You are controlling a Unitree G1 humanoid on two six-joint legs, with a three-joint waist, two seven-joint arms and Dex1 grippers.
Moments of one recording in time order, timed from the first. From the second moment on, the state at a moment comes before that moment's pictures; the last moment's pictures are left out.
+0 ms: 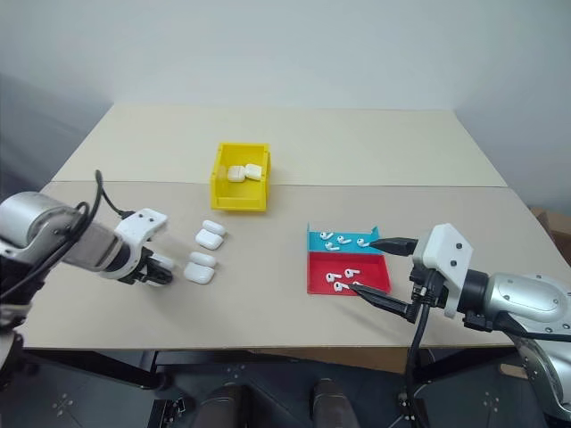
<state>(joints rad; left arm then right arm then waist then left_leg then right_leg) -0.77 1.05 -0.32 -0.08 -0.96 1.59 -0.09 0.03 -0.89 -0.32 -0.59 0.61 0.49 0.93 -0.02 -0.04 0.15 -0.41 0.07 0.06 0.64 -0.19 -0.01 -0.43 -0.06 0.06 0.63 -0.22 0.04</state>
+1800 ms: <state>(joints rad) -0.45 0.35 -0.15 -0.37 -0.67 0.37 -0.97 -0.65 -1.03 0.48 -0.28 0.16 0.93 1.06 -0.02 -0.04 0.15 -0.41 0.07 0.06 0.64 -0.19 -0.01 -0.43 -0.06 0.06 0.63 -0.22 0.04</state>
